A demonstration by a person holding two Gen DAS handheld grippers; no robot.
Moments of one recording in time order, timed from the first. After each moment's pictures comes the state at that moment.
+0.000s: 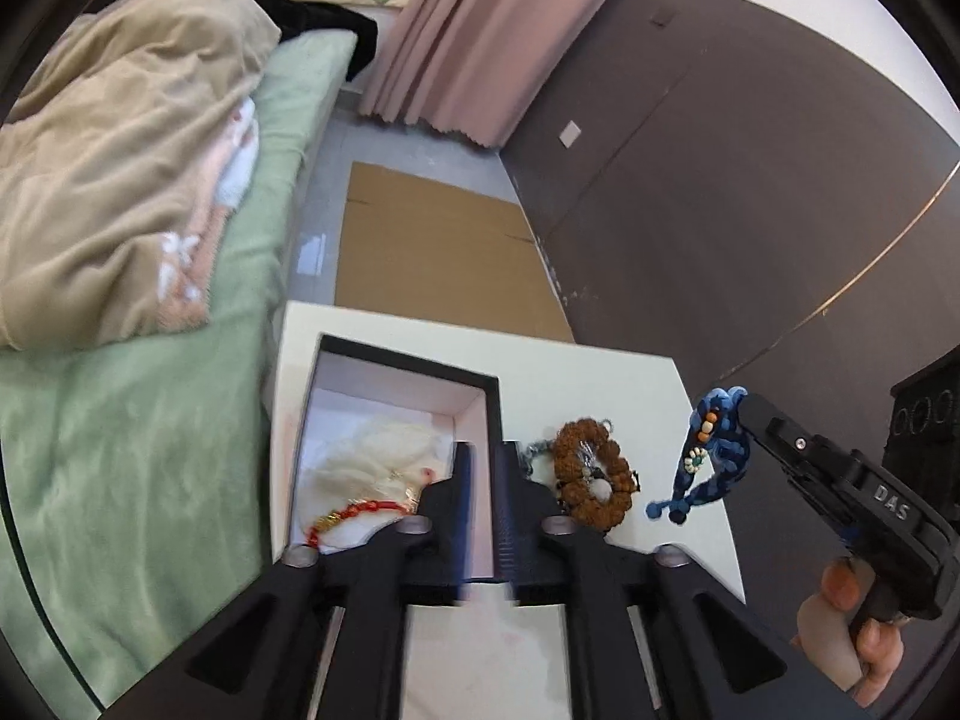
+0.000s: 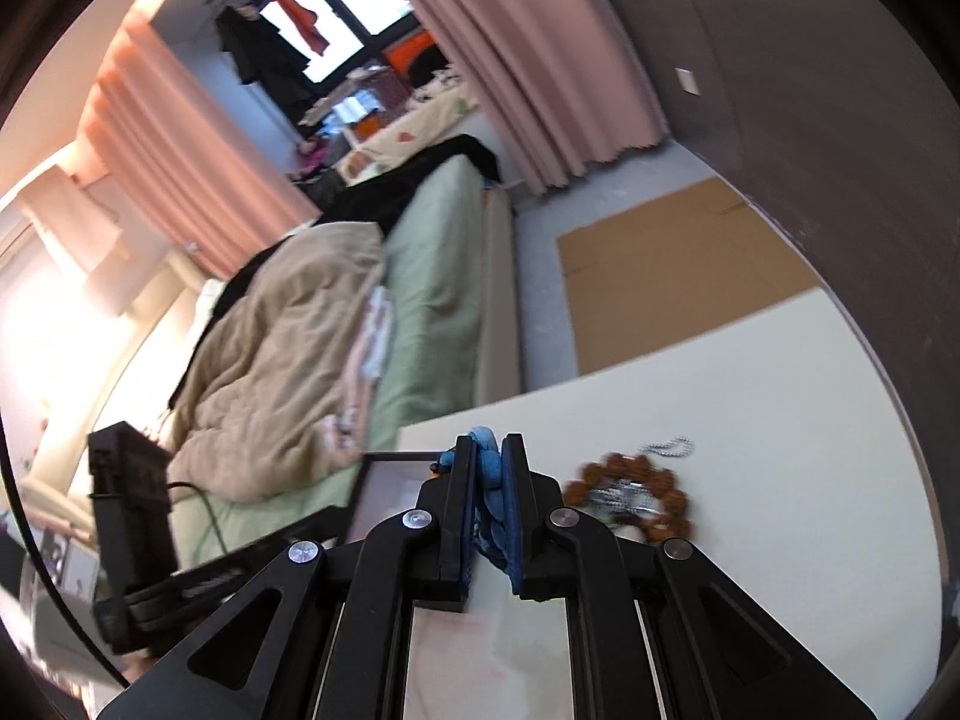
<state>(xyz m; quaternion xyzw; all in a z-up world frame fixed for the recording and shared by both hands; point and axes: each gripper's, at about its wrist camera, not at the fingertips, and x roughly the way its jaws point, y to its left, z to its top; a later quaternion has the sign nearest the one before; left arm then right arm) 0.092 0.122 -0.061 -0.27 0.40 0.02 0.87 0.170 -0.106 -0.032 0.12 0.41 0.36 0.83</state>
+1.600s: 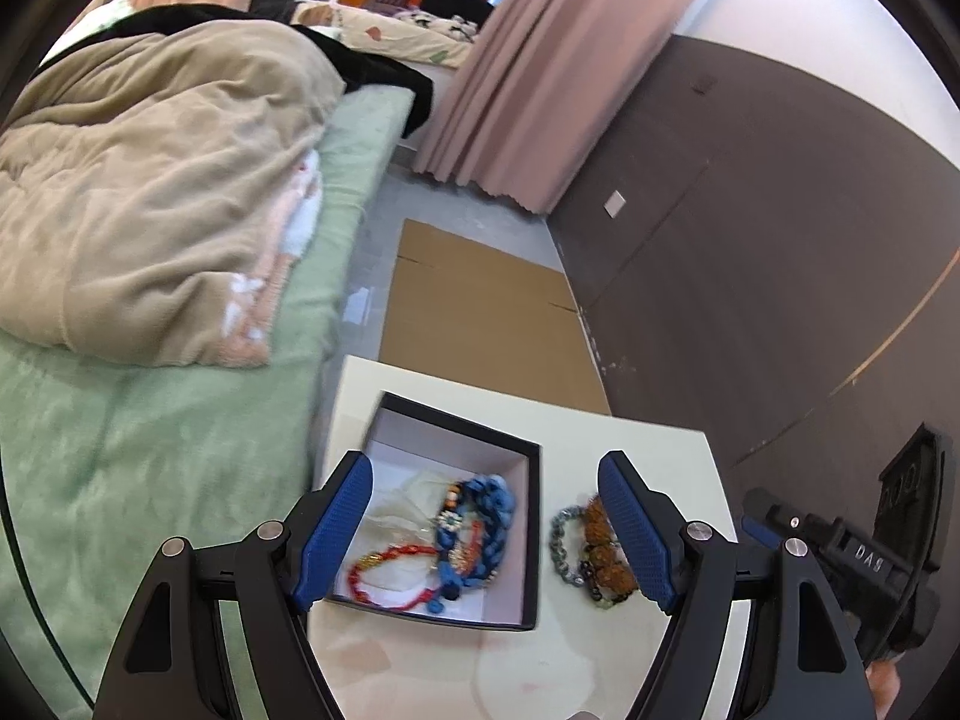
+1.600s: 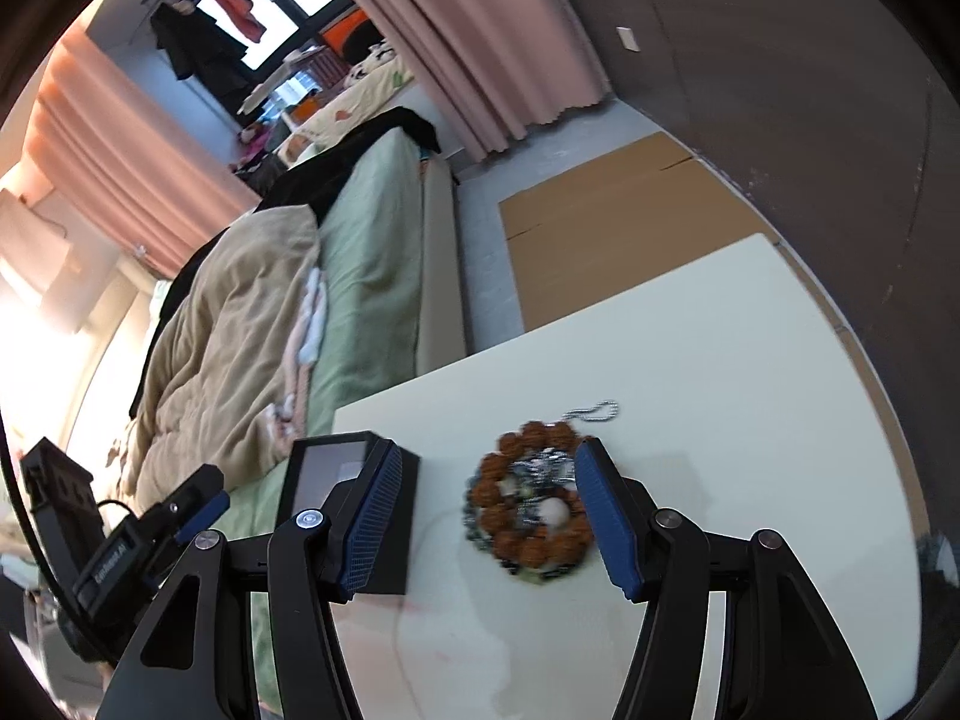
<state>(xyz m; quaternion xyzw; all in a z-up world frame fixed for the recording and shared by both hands) 0.082 0.125 -0.052 -0.28 0.35 0.10 0.89 0.195 -0.138 -0.063 0.13 0.47 0.29 0.82</state>
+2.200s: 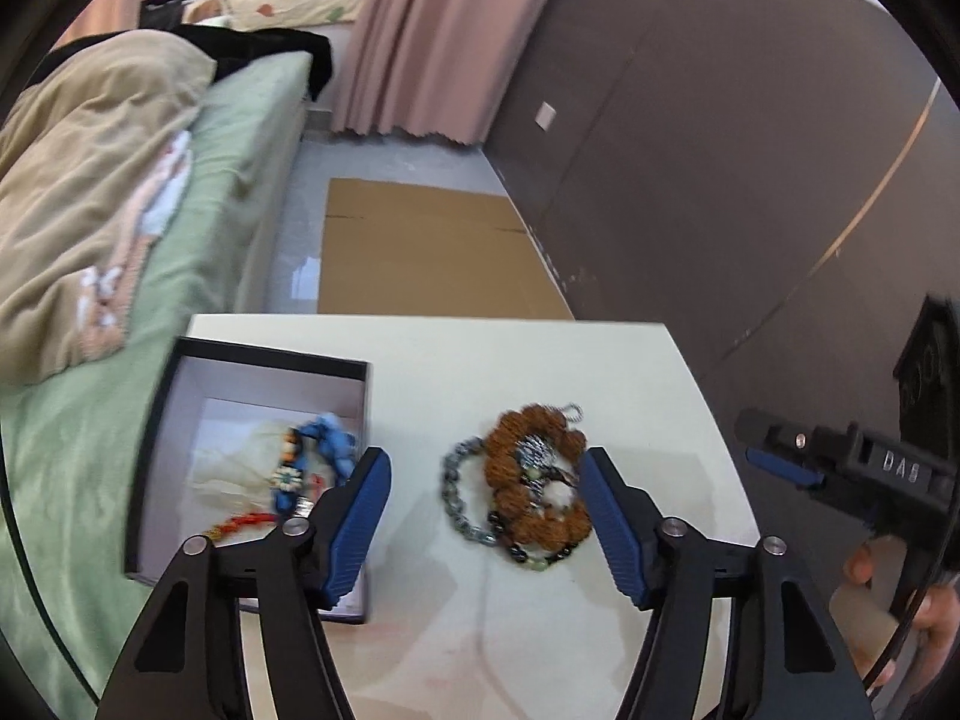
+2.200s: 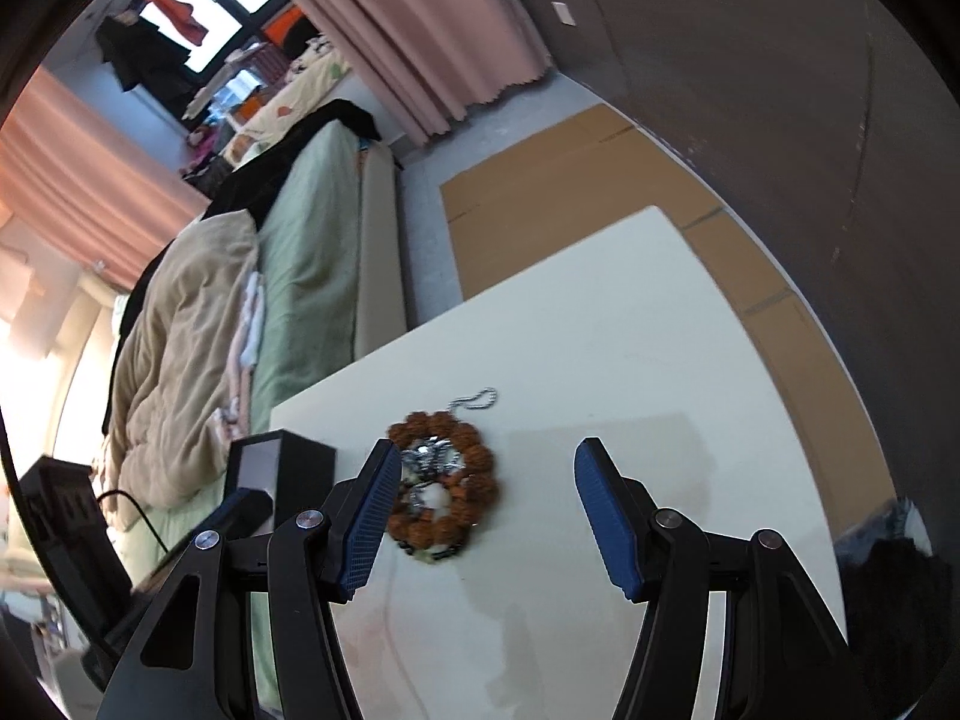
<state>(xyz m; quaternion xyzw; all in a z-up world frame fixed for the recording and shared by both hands) 0.137 0.038 -0.080 -0.20 0.42 0.02 0.89 0.219 -0.193 -0.079 0.13 0.51 0.24 0.81</state>
